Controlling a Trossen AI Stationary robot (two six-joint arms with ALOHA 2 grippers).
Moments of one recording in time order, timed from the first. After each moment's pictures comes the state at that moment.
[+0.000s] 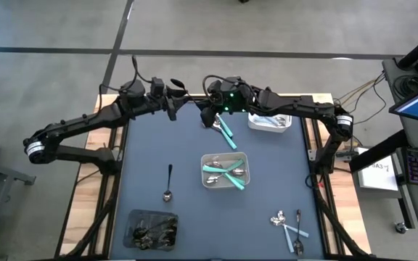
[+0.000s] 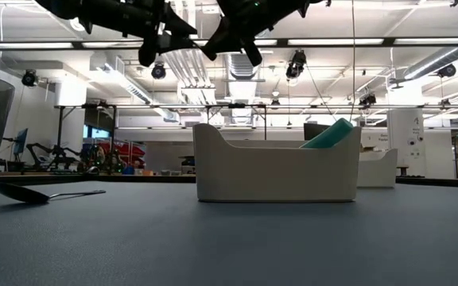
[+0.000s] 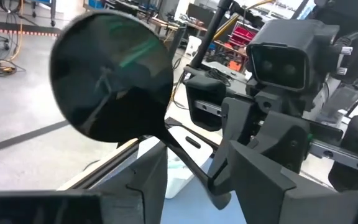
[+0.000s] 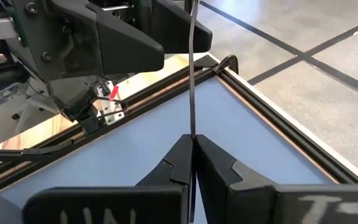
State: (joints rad) left arm 0.53 1.12 0.86 0.19 0.16 -0.33; right arm -0.30 1.75 1.61 -0.25 -0.03 0.29
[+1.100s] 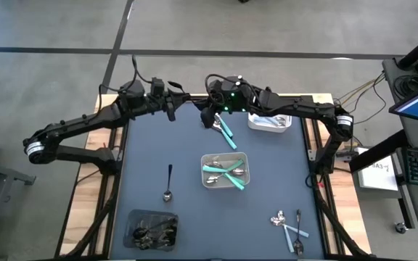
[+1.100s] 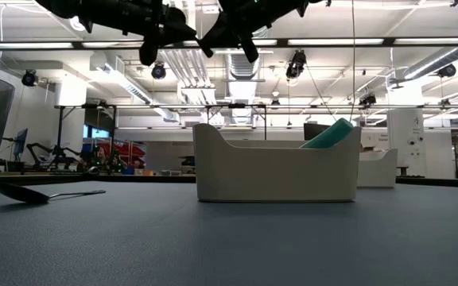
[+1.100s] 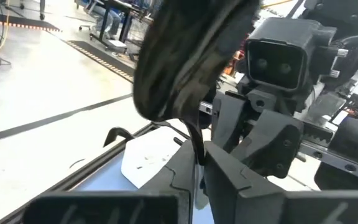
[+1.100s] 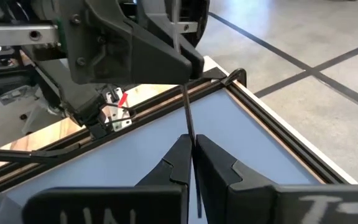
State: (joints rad) left arm 0.53 1.11 0.86 0.20 0.17 -0.39; right arm -0.29 1.74 1.61 -0.20 -0.06 0.25
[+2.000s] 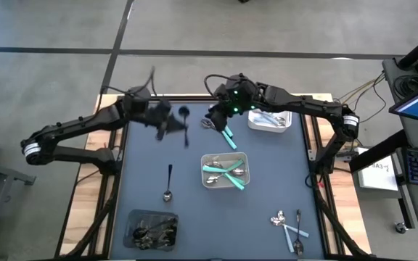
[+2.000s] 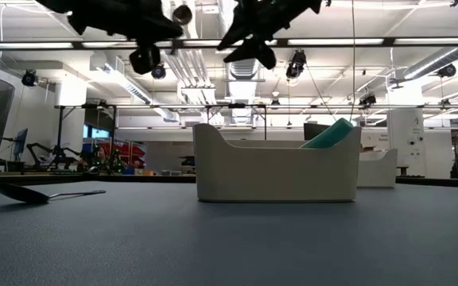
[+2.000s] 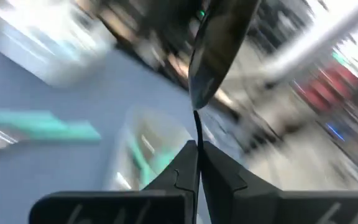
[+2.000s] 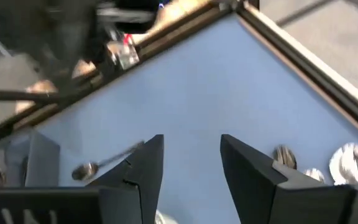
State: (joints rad) left arm 0.48 1.07 0.86 -0.14 0.62 -0.42; right arm -0.33 1.69 1.61 -0.51 -0.21 0.29
